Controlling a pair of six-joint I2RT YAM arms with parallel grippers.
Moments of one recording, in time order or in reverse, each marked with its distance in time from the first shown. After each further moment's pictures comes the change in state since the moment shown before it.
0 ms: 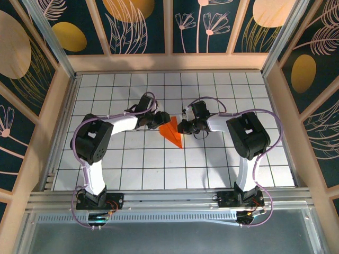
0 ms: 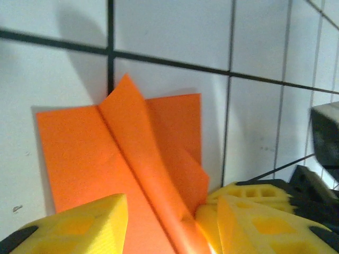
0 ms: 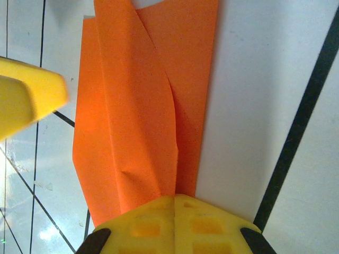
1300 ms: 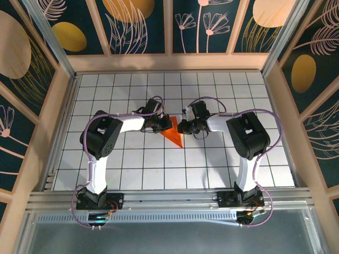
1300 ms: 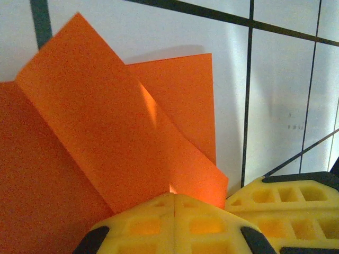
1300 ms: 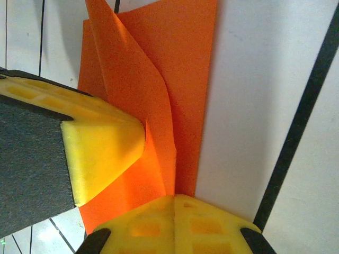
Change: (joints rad) left arm -0.039 0.133 0.052 0.006 0.056 0.055; right arm 0.002 0.000 0.000 -0.001 0.005 0.002
